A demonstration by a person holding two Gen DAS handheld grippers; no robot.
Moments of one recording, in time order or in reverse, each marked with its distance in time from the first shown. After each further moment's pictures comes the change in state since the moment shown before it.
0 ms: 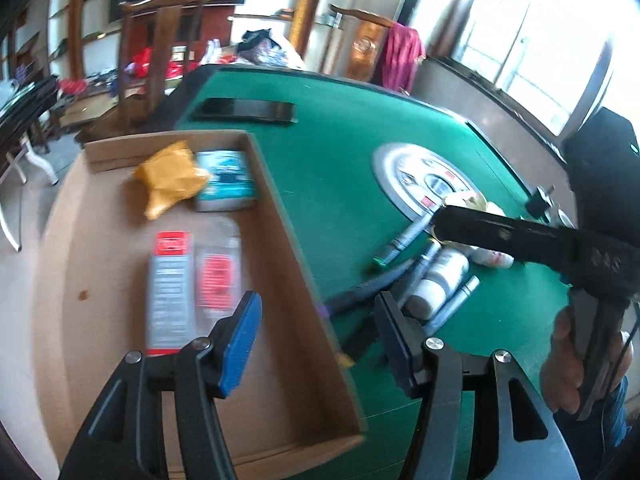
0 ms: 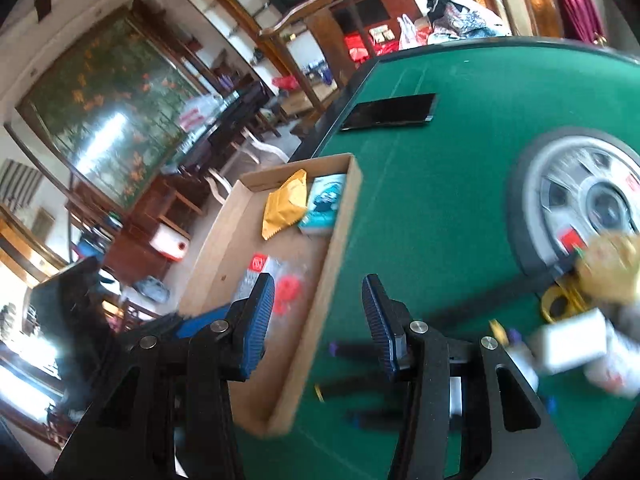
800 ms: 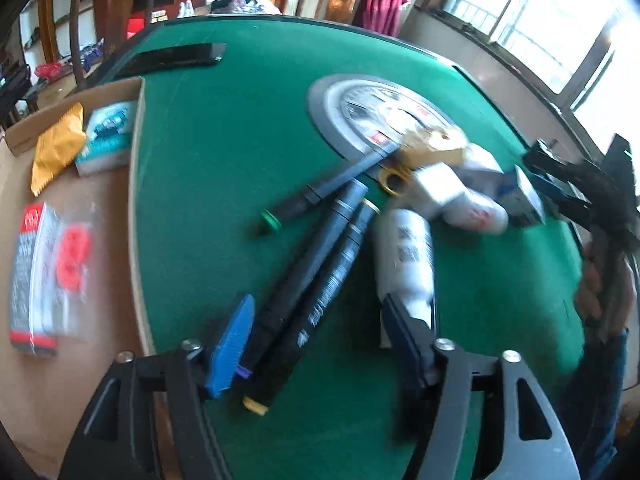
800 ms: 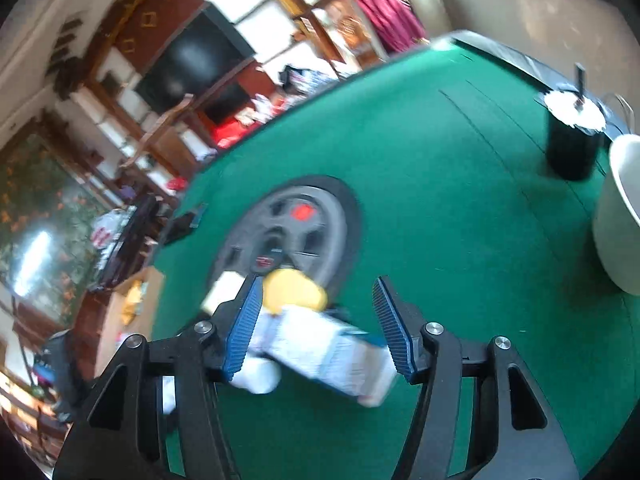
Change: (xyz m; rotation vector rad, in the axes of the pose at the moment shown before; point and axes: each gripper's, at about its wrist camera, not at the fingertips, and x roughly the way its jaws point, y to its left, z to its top) left arm 0.062 -0.072 -0.014 0.022 0.169 -0.028; right arm -0.183 -0.226 -0.028 0.316 -0.268 -0.313
